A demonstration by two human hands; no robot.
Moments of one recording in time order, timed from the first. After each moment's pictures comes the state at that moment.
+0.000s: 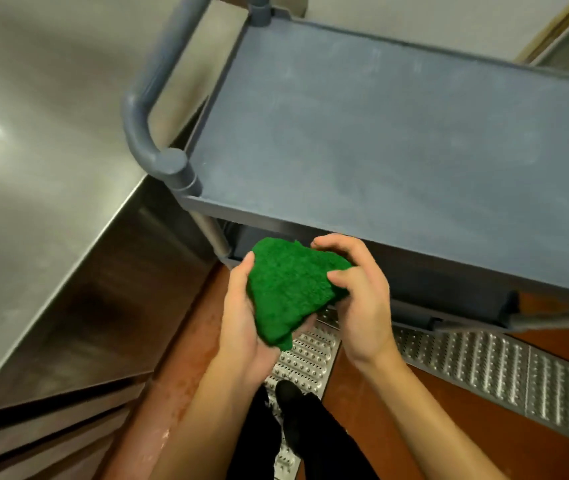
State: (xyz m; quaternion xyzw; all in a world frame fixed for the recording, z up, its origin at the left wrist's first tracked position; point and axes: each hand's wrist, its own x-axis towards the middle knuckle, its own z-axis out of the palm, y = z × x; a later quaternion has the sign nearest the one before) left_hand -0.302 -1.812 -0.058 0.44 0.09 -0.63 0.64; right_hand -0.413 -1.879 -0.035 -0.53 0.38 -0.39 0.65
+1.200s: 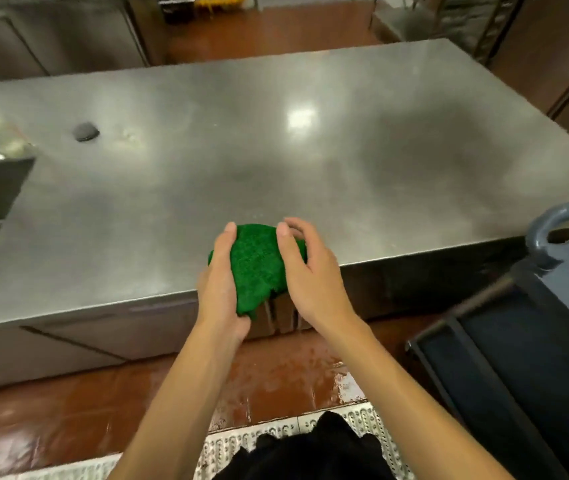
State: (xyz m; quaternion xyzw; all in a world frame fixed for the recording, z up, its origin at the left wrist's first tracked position) left_hand -0.216 -1.325 0.128 0.48 0.27 -0.06 0.83; right_hand -0.222 -1.444 0.130 -0.79 0.02 -0.03 0.61
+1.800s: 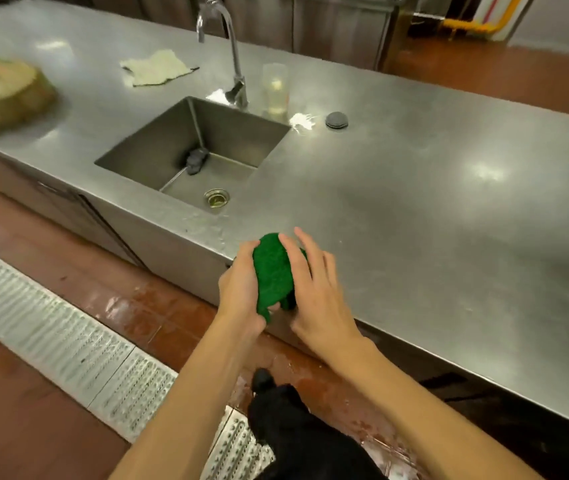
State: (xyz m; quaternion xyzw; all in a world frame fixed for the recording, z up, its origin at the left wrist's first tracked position) left_hand -0.224 -0.962 0.113 0.38 0.47 0.14 0.78; right_hand -0.180 -1.073 0.081 -0.85 -0.43 -0.03 0.29
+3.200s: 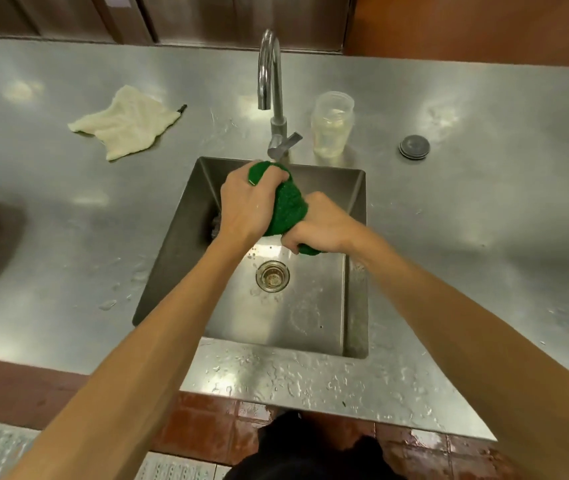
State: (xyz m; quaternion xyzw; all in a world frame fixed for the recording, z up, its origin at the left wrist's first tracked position) left_hand 0.100 -0.422 0.134 0.76 0.14 0.14 0.62; right_hand 0.128 -0.554 0.122 -0.83 -0.19 0.27 0.45
